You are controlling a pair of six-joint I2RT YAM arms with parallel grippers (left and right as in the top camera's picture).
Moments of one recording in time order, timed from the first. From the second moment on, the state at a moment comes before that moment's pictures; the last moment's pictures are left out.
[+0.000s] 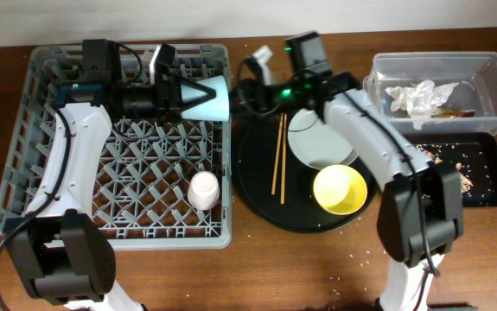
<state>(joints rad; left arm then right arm) 0.01 1.84 1.62 -0.87 1.30 -0.25 0.30 2.02 1.69 -0.58 -1.07 0.49</state>
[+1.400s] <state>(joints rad) -0.33 2.05 2.14 -1.37 0.05 -0.12 0.03 1.80 1.73 -1.12 -0.50 0.09</state>
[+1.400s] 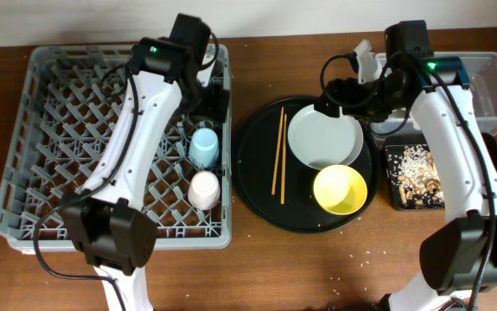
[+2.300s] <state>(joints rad) -0.58 2.35 2.16 -1.21 0.06 -0.12 0.03 1.80 1.73 -1.14 -0.42 0.09</state>
